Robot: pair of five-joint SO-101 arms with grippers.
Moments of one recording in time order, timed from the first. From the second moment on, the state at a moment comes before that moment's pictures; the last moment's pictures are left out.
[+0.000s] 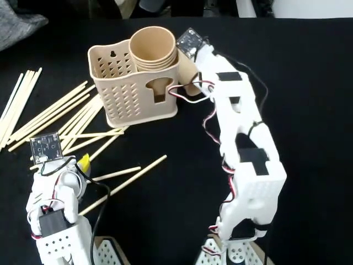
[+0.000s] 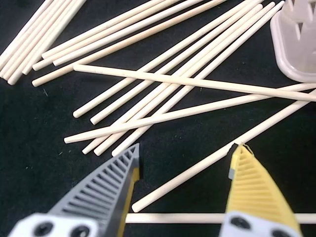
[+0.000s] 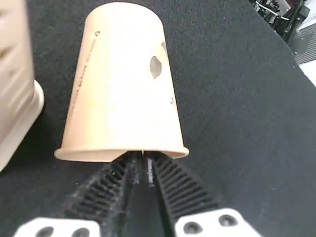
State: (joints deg) left arm -25.4 -103.2 96.0 58.9 -8.6; right arm -4.5 23.5 0.0 35.5 43.8
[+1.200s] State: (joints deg) left arm -25.1 -103.2 96.0 58.9 -8.6; right arm -3.0 30.9 -6.1 31.8 46.5
